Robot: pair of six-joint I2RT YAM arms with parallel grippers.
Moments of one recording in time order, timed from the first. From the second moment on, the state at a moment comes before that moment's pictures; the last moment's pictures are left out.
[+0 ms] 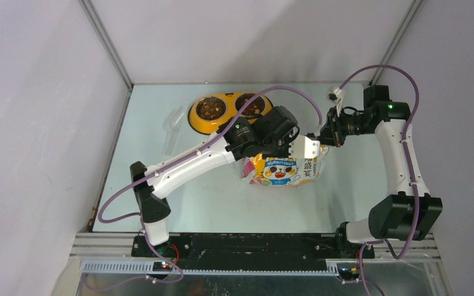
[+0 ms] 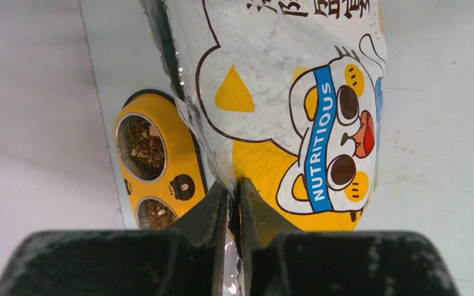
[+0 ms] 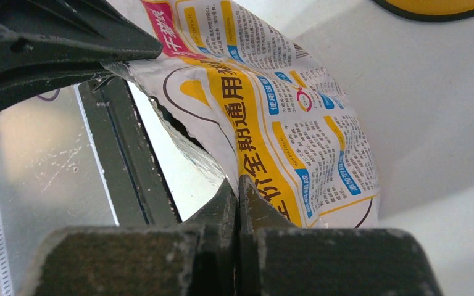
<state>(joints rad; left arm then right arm) -1.10 1.80 1.97 -1.00 -0.09 0.70 -0.08 1.41 1.45 -1.25 -1.06 -0.72</state>
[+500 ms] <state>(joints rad) -1.11 1.80 1.97 -1.00 -0.09 0.71 -0.09 1.43 1.48 -1.33 -1.06 -0.84</state>
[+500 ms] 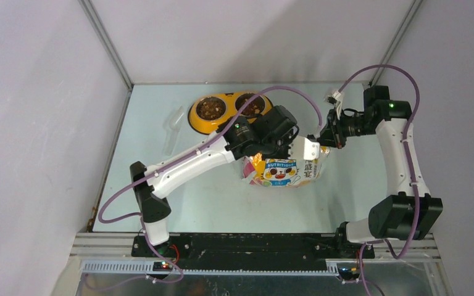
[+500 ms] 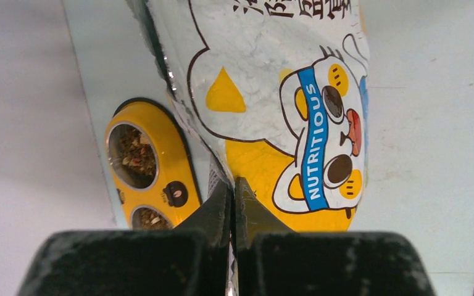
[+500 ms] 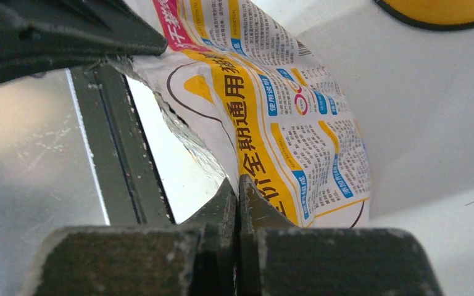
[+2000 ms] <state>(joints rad) -0.94 1.74 1.84 -1.08 0.27 0.58 0.26 0.87 0.99 -0.85 -0.81 -1.27</state>
